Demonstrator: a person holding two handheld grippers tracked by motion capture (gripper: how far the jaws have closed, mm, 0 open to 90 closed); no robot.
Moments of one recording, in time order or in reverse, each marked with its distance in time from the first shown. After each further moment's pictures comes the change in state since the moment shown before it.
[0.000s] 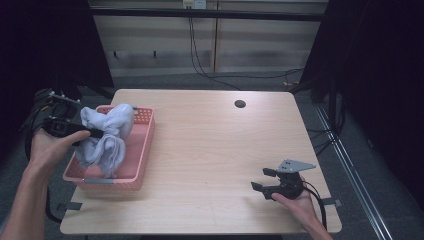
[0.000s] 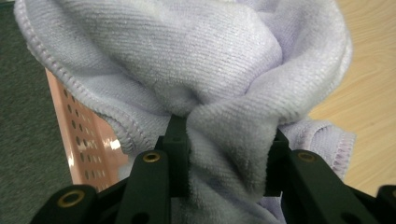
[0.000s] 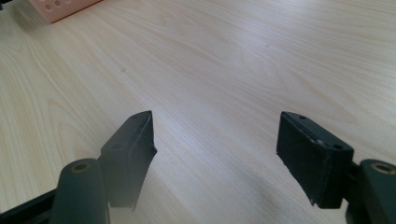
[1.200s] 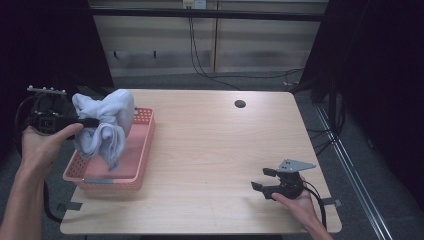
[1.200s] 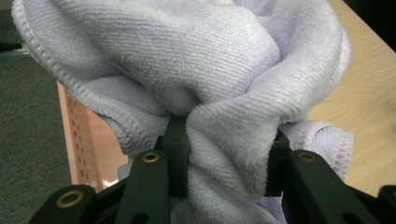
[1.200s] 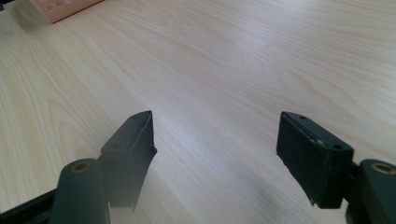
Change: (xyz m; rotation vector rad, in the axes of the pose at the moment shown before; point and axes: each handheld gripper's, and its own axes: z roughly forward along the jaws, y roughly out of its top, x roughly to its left) left arm -0.019 0.004 -0.036 -0.188 -0.009 0.014; right arm 0.000 0.001 0.000 0.002 0.002 0.002
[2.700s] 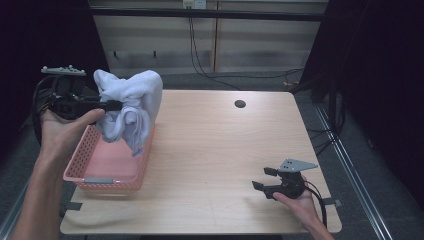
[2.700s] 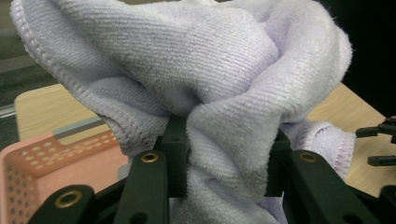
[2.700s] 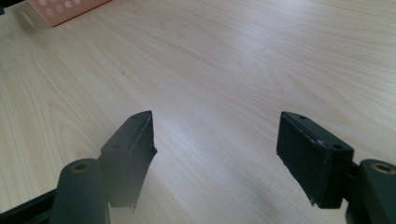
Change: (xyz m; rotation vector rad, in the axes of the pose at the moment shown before) left arm -0.078 0.045 -0.010 -0.138 -0.079 0.135; right arm -0.002 0.000 -0.003 -0.012 -0.003 0.001
